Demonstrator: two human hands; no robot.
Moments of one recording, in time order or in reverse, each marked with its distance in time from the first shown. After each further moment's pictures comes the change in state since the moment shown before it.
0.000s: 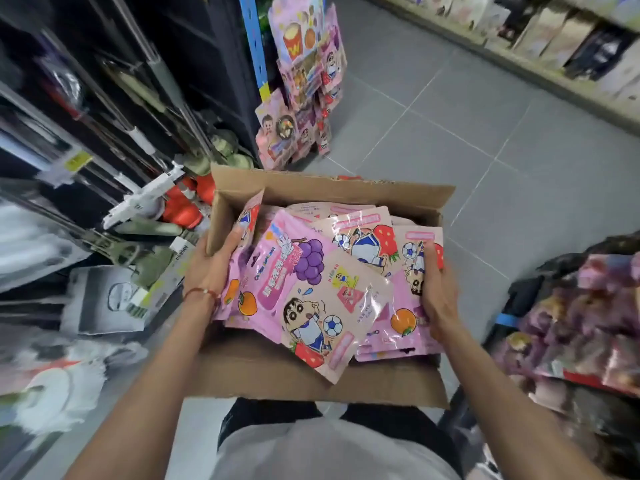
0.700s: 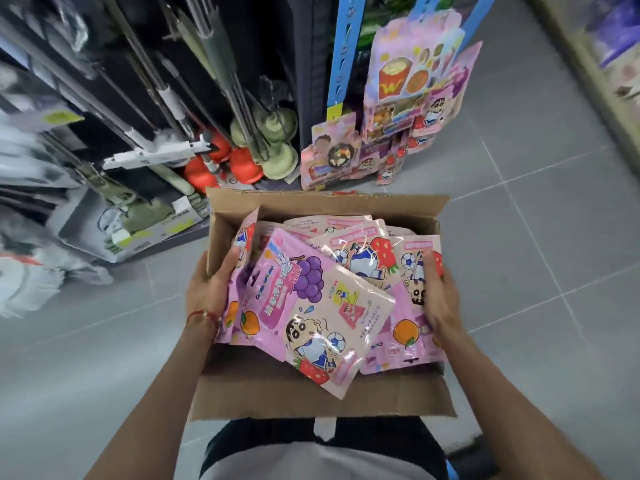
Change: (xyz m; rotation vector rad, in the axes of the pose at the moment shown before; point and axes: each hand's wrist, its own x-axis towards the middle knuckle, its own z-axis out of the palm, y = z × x) left_hand 0.114 0.052 0.146 -0.411 0.351 -0.438; right_hand 0.321 -0.178 0.089 -0.389 -0.451 -0.149
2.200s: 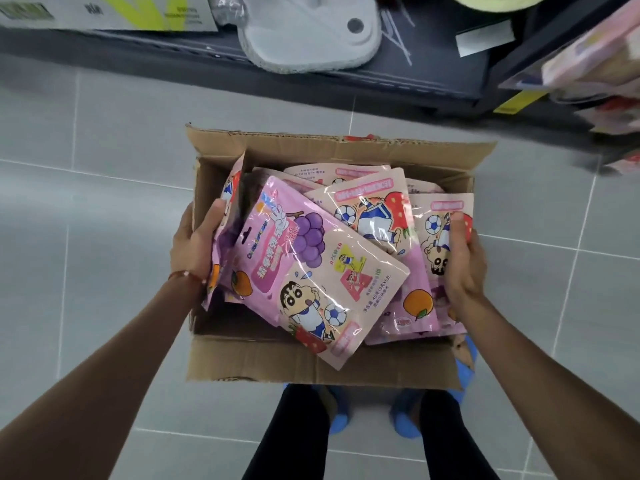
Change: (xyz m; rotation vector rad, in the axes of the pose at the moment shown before) left_hand 0.437 -0.401 0.079 -0.292 0.260 -0.285; right_hand 0.377 0.229 0.425 -0.306 -0.156 -0.119
